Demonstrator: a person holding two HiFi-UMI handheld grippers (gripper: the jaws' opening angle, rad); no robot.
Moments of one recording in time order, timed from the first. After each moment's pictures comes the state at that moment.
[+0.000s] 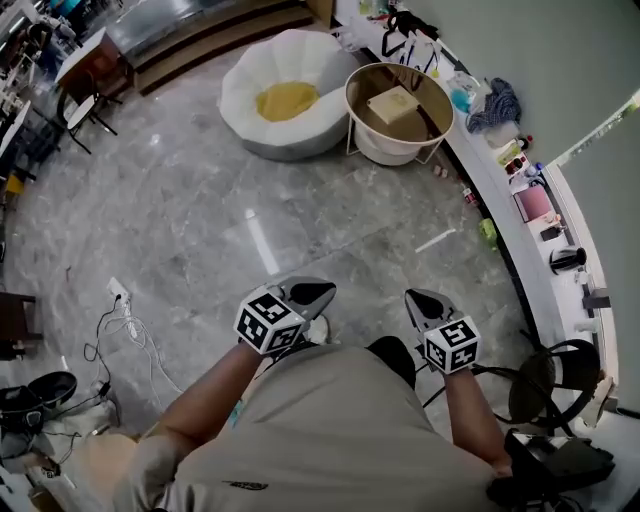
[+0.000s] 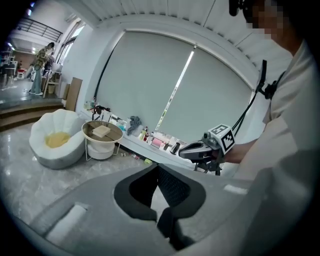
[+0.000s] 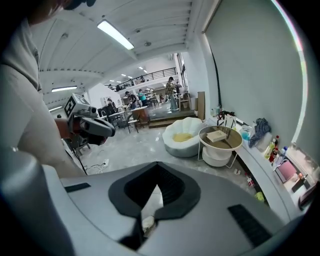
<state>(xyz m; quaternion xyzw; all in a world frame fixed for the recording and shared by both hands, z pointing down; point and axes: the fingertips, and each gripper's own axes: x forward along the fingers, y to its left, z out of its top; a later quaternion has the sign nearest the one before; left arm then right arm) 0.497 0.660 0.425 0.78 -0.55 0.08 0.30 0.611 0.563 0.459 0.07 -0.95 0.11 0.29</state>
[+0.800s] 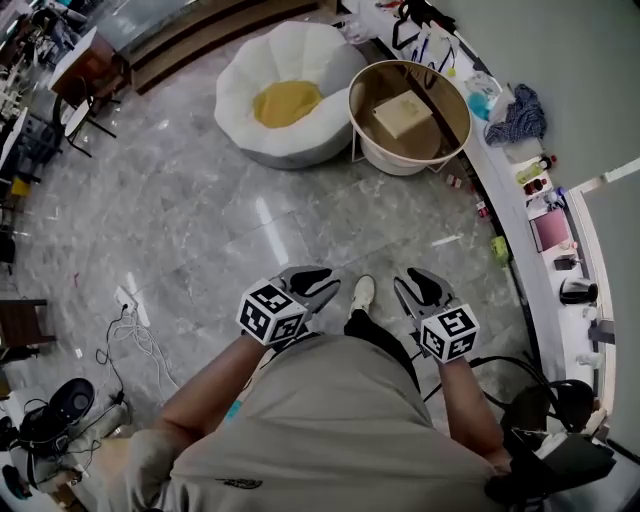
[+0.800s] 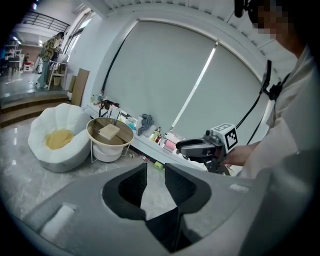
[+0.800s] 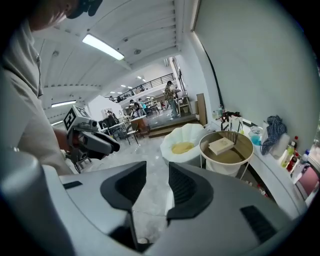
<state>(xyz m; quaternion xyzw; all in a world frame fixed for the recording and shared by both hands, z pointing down) 0.385 0.474 0.453 0.74 -0.56 0.09 0.35 0.473 0.377 0.469 0.05 -0.96 0.16 0.24</state>
